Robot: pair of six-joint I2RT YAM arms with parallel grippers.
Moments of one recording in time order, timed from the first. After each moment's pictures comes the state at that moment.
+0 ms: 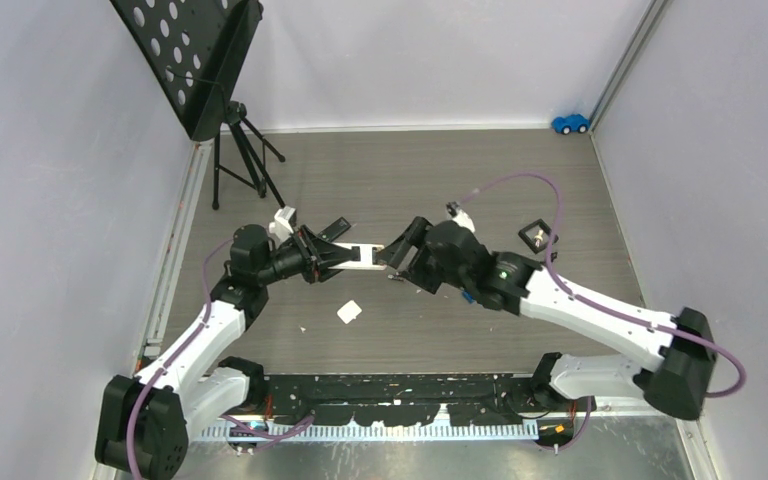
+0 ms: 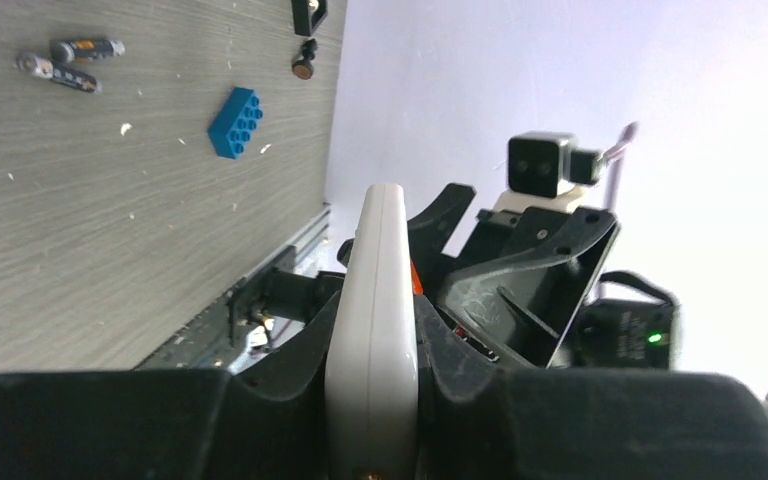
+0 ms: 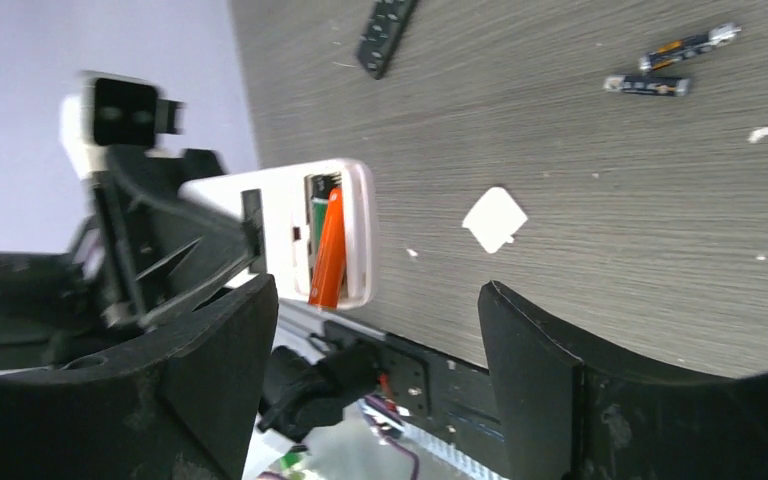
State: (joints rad) left arm -0.28 0.96 0.48 0.20 0.76 -1.37; right arm 0.96 1.25 1.04 -0.45 0.20 1.28
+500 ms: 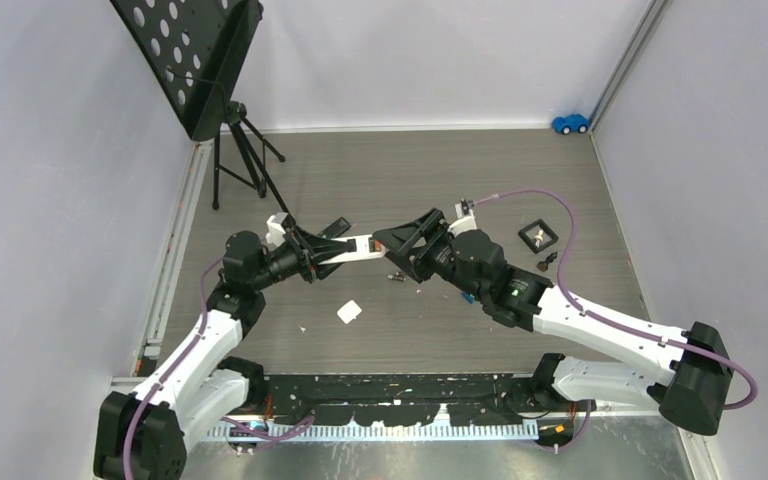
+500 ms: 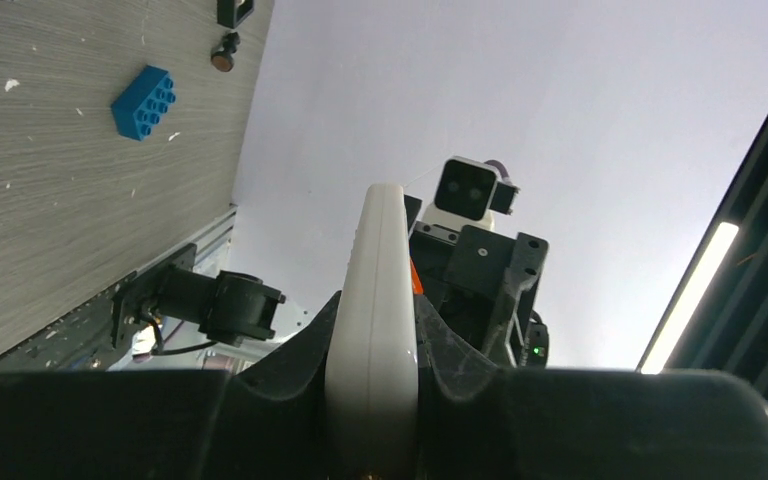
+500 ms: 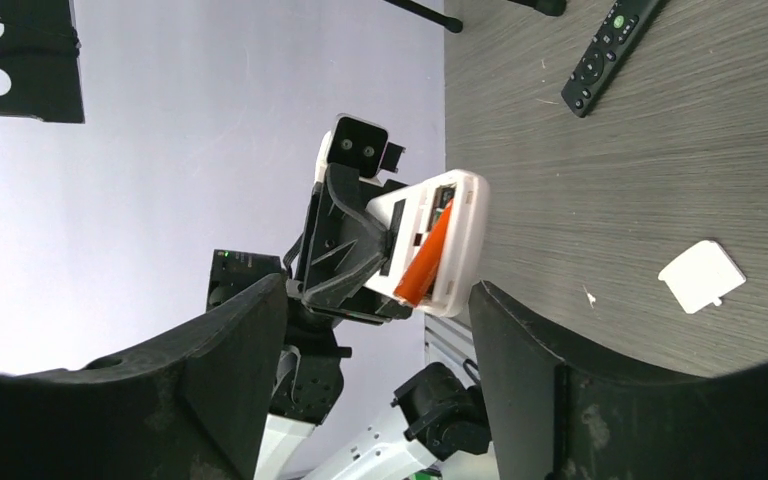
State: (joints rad) left arm -0.28 0.89 0.44 0.29 0.73 -1.69; right arm 0.96 1.07 0.80 0.06 0.19 1.40
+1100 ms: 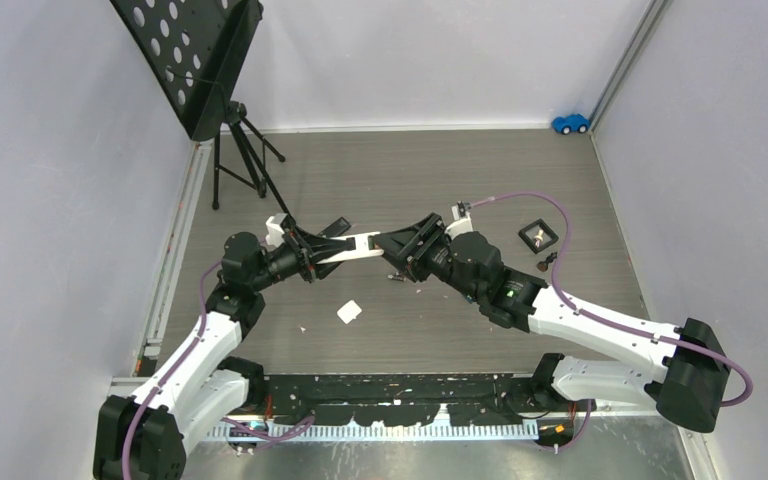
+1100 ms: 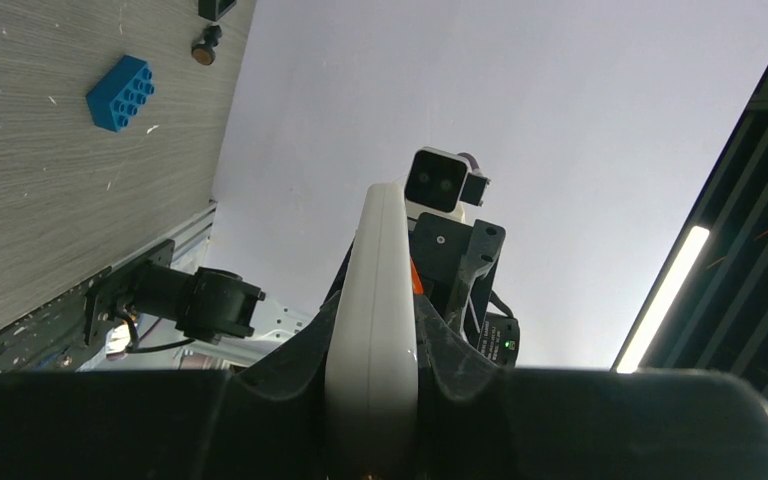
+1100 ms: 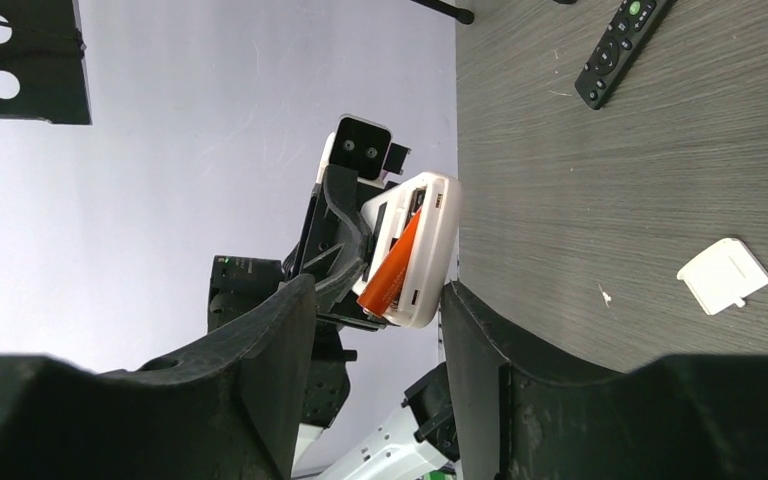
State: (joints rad) left arm -0.28 0.87 0.43 0.30 0.72 -1.76; right arm 0.96 1.09 0.75 0.16 0.17 1.45
